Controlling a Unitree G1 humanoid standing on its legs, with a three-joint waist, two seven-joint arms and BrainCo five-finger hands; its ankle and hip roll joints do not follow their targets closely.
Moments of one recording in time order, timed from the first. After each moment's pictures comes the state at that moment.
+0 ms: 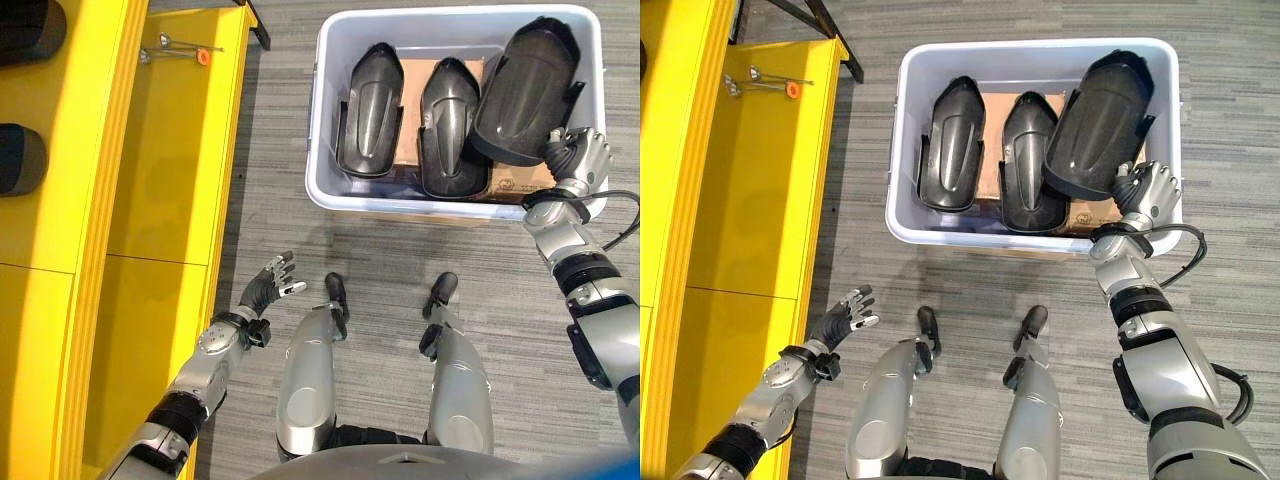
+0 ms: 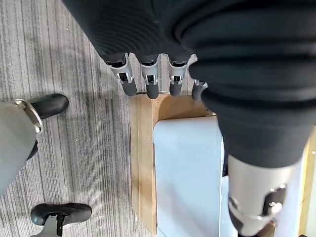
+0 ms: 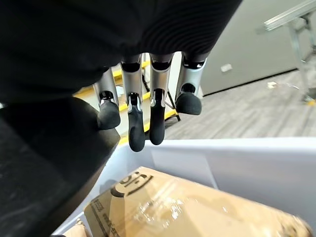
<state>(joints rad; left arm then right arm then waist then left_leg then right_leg) -0.10 0.48 -0.33 0.46 -0.59 -0.16 -0.15 -0.86 -0.61 0.33 0.93 -0.20 0.11 -0.80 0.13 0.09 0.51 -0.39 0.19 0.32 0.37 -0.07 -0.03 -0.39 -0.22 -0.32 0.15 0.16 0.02</state>
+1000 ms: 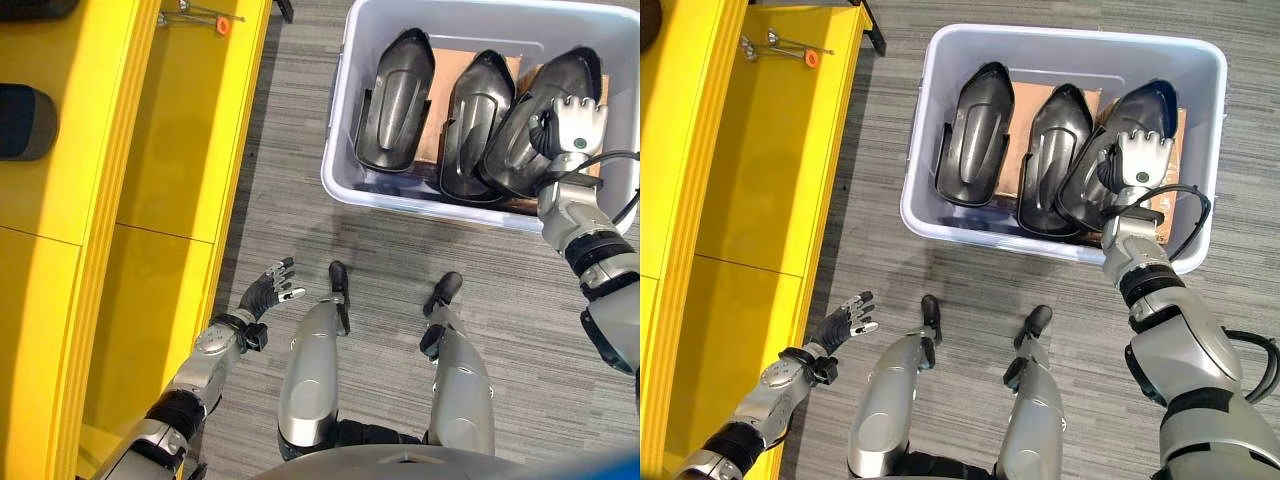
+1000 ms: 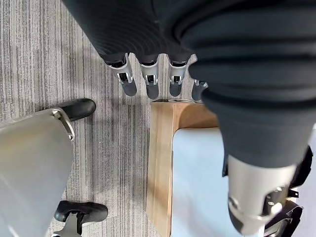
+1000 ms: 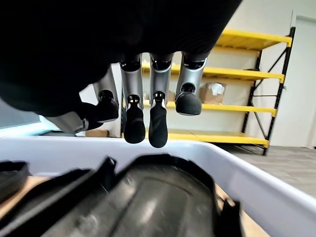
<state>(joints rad) -0.13 0.49 -0.35 0.52 -0.58 -0.17 -0.20 -0.99 -0.68 0.59 1.02 -0.39 0.22 -0.73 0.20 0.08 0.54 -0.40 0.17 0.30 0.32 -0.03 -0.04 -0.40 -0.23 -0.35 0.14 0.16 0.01</state>
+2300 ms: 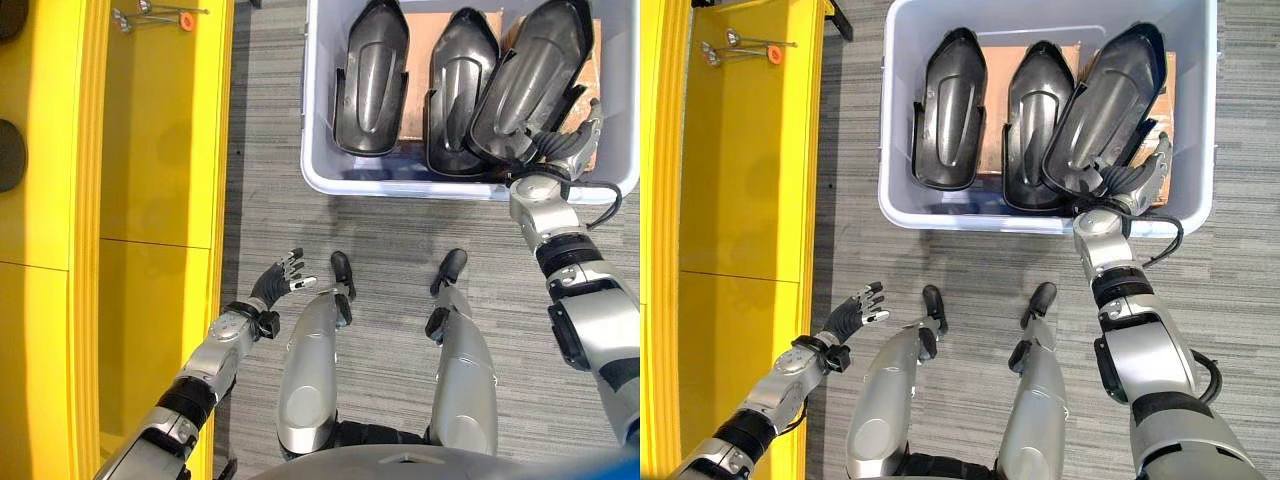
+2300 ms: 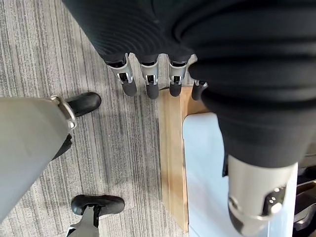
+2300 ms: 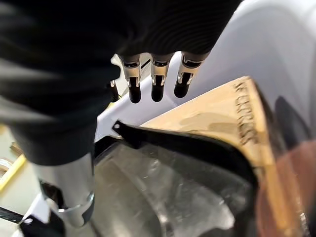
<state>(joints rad) -0.17 0.46 -0.36 0.45 -0.58 -0.07 -0.15 -0.95 -0.51 0.21 0.88 0.21 0.05 -0.82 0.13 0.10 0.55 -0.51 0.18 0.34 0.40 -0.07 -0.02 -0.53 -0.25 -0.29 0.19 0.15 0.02</state>
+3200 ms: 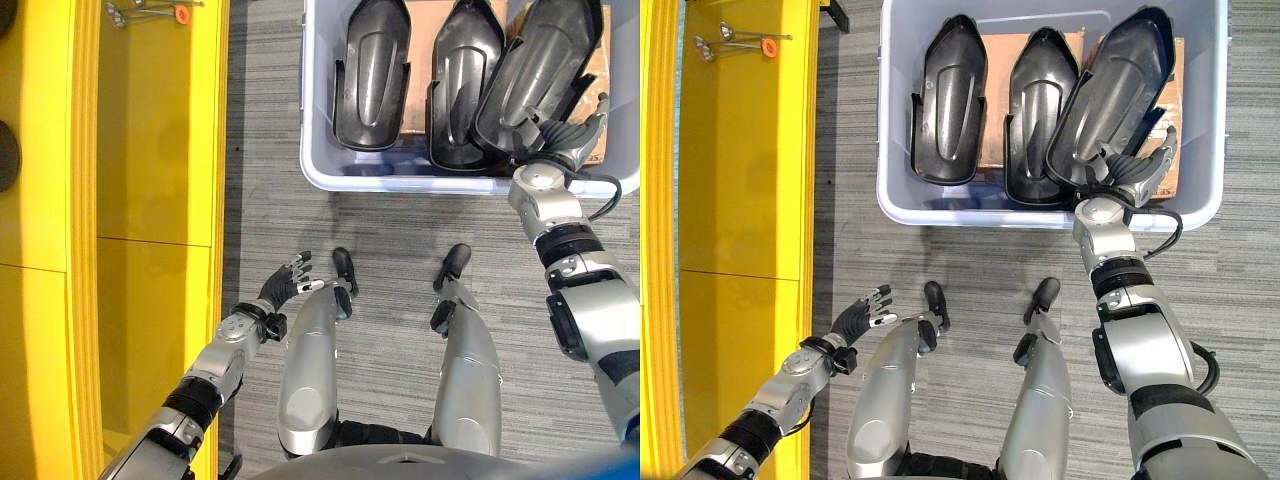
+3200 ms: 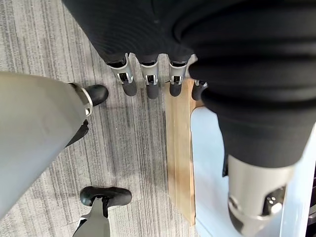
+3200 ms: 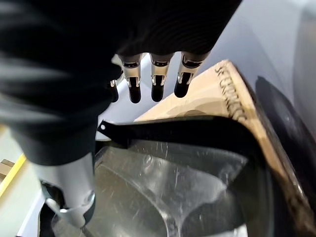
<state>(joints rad) -0.18 0.44 -0.39 0.45 -0.58 -0.07 -0.13 -1.00 -0.50 0.19 0.93 0.36 0.01 -0.84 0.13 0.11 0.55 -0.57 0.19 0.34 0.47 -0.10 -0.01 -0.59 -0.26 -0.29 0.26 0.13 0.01</state>
